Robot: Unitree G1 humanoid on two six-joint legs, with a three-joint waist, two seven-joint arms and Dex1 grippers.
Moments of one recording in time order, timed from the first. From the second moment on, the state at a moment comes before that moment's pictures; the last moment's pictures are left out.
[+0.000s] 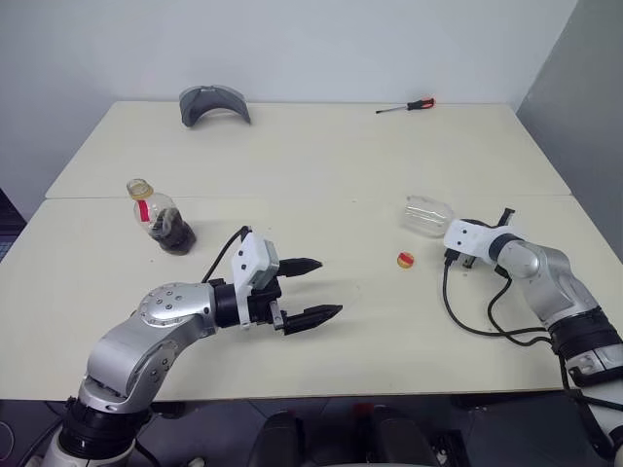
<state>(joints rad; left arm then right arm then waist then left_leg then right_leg) -0.20 0.67 -0.04 -0.52 -0.64 0.65 -0.83 -0.60 -0.72 0.27 0.47 -0.51 -0.02 0.41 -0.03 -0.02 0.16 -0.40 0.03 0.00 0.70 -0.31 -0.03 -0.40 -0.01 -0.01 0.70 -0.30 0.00</state>
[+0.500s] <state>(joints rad) -0.02 0.64 0.13 -0.65 -0.76 0.78 -0.63 -0.84 -0.17 0.13 0.60 -0.12 -0.08 0.41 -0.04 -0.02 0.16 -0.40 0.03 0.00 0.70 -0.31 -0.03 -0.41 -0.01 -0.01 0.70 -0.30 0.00</state>
